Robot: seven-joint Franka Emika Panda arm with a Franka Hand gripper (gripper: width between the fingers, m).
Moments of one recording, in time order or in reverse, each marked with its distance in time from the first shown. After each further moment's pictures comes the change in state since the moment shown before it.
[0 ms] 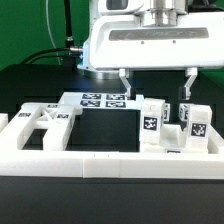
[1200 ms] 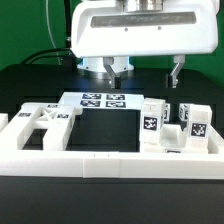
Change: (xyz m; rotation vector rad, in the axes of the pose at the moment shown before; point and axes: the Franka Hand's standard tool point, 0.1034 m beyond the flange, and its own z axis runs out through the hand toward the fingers) arm 0.014 0.020 -0.013 0.020 -0.258 0.015
